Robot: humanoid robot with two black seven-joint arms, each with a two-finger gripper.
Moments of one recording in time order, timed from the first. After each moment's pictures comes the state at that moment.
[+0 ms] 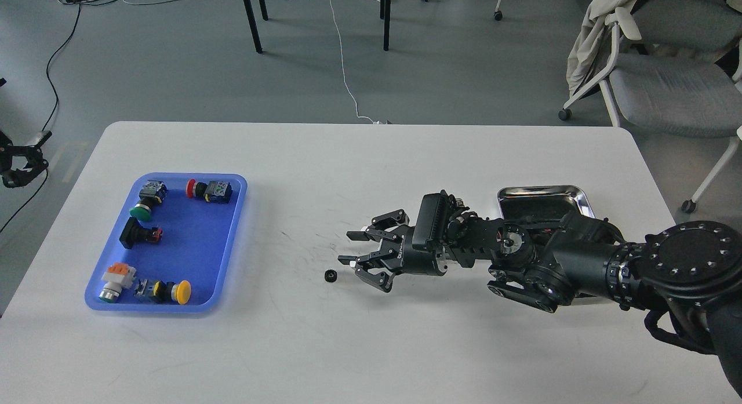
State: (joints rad) left arm -0.64 0.87 -0.54 -0.66 -0.12 -0.49 -0.26; right arm 1.06 0.00 -0.43 0.68 -1.63 -0.48 0.45
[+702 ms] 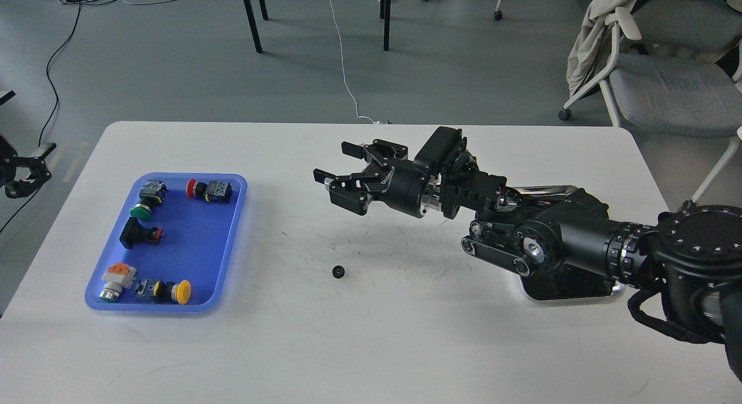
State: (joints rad) left arm -0.62 0.88 -0.53 -0.69 -0.06 -0.49 -0.25; right arm 1.13 -0.04 -0.22 0.72 -1.32 -0.47 0.45
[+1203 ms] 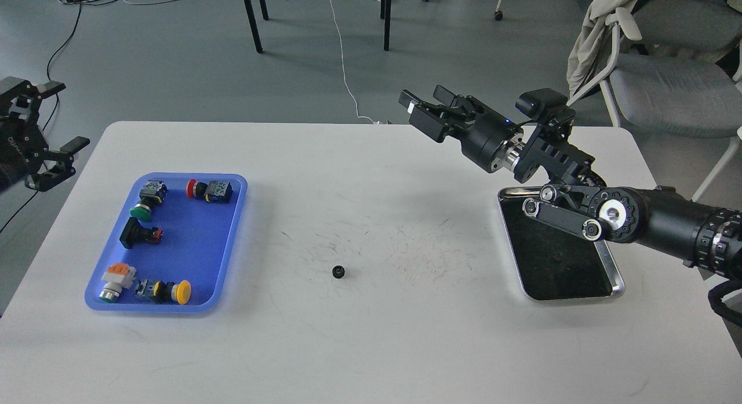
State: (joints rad) left arm -0.63 1.02 -0.53 -1.02 0.21 -0.49 -0.26; right arm 1.13 -0.32 -0.15 0.87 -0.92 -0.47 0.43
